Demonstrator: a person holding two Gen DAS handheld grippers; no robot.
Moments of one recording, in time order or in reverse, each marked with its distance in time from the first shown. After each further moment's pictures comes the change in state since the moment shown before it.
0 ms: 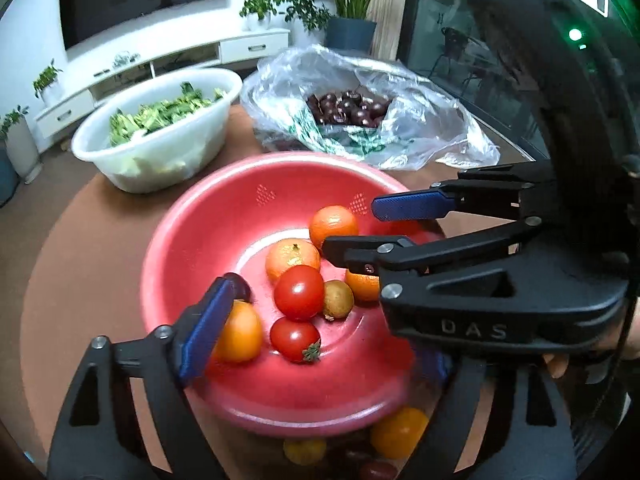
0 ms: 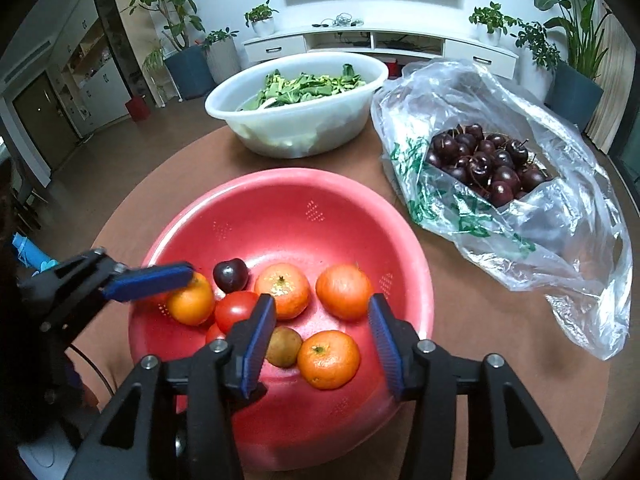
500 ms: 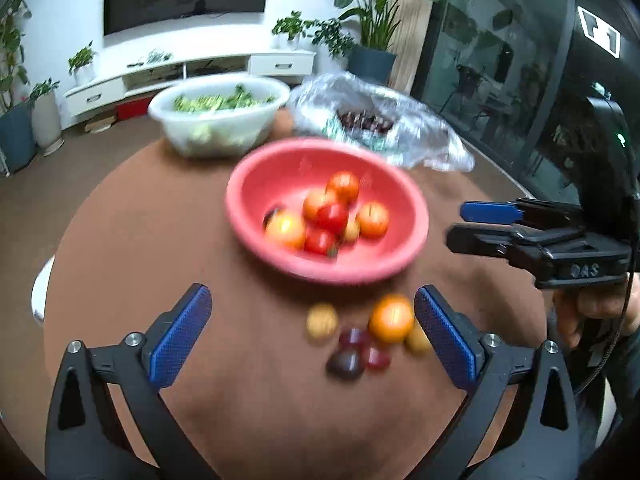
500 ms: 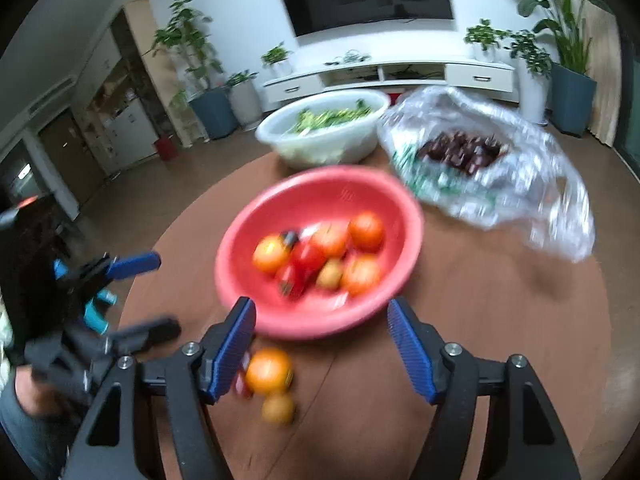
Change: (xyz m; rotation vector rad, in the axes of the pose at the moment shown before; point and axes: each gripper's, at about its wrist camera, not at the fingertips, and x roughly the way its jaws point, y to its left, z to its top) left arm -0.100 0.010 -0.092 -0.128 -0.082 0.007; right arm -0.083 0.013 -0.085 0.029 -0.143 0.117
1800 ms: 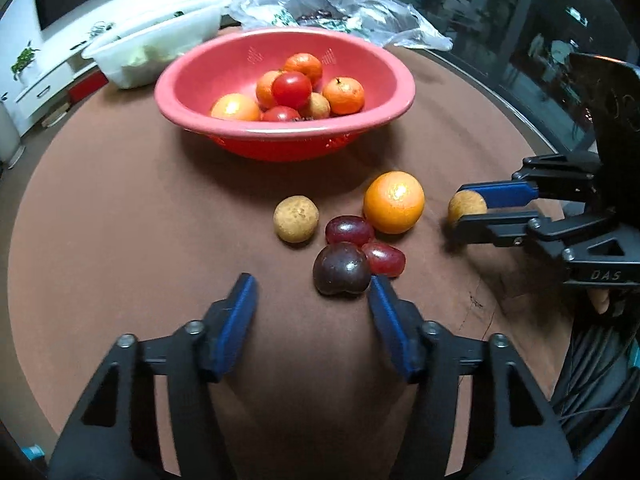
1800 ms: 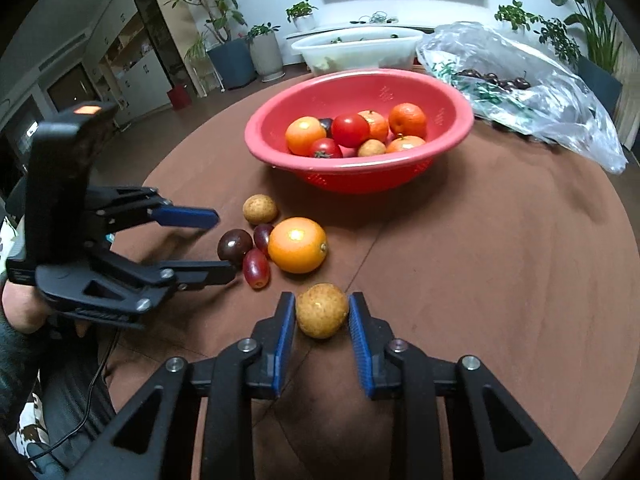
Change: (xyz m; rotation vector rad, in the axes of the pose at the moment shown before) left arm 0.058 -0.013 -0.038 0.176 0.270 -0.072; right arm 0.029 0.018 -0.059 -0.064 0.141 0.020
